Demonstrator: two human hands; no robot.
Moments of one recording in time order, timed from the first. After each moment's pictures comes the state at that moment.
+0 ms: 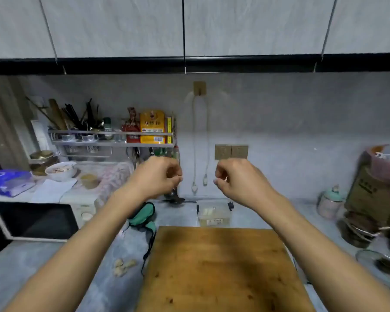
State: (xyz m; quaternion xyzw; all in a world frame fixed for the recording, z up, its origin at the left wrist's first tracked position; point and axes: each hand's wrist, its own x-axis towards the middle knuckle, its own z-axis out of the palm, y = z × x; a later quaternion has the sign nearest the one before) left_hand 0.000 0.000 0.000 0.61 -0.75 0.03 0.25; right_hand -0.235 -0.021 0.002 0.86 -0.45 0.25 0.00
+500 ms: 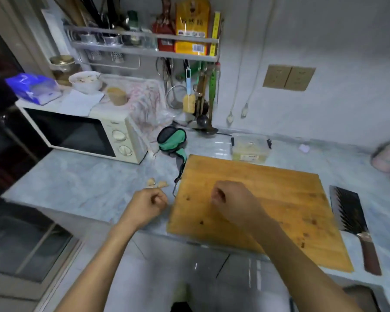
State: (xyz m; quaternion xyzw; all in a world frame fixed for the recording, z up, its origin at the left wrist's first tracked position) left_hand 0.104 0.092 -0.269 0.75 -0.54 -0.24 0.29; right_hand -0.146 0.008 -0.206 0.87 -0.42 0.09 -0.24
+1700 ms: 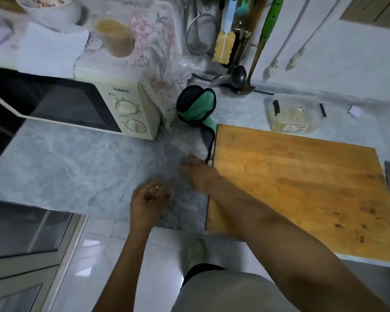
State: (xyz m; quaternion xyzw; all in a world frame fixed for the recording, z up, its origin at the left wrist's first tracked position) left_hand 0.230 0.060 -0.401 0.78 -0.28 -0.34 0.44; right_hand 0.097 -0.092 -0.366 0.88 -0.37 -0.22 -0.22
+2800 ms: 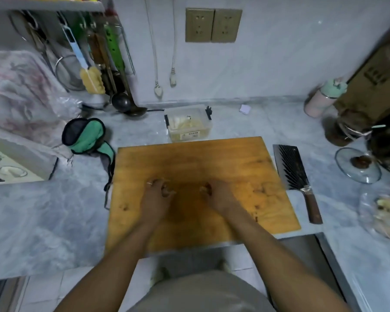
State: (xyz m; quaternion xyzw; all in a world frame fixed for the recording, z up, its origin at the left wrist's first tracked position) left_hand -0.033 -0.073 -0.389 0.73 -0.57 -0.30 0.24; right_hand -0.240 -0.095 -0.353 0.69 -0.63 0.11 -0.34
